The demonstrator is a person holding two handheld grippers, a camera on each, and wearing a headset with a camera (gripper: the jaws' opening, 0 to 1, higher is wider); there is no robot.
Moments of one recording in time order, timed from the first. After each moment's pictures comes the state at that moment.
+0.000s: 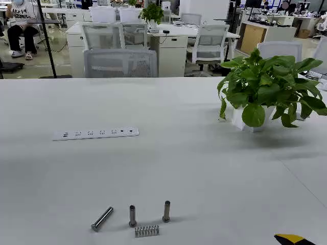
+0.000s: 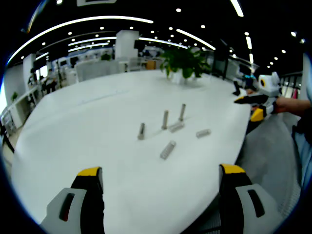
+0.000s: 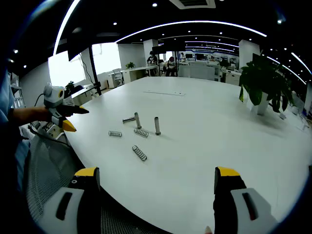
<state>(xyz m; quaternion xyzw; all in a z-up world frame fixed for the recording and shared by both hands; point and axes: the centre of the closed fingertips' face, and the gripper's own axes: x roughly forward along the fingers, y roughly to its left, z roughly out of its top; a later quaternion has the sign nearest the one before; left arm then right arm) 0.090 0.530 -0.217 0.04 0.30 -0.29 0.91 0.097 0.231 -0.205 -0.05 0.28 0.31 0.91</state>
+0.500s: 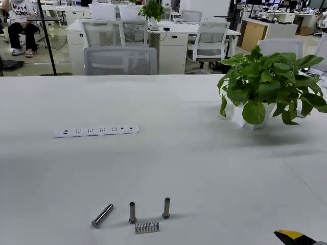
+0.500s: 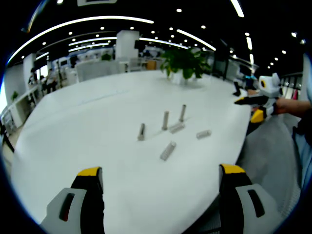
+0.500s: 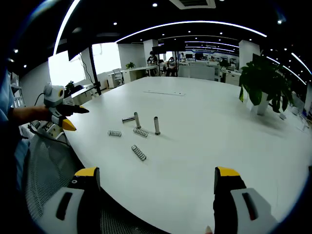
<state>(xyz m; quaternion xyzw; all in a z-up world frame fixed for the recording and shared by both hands) 0.092 0.528 -0.215 0.04 0.30 -0.29 0.91 0.098 0.229 -0.207 -0.05 0.28 0.31 0.91</state>
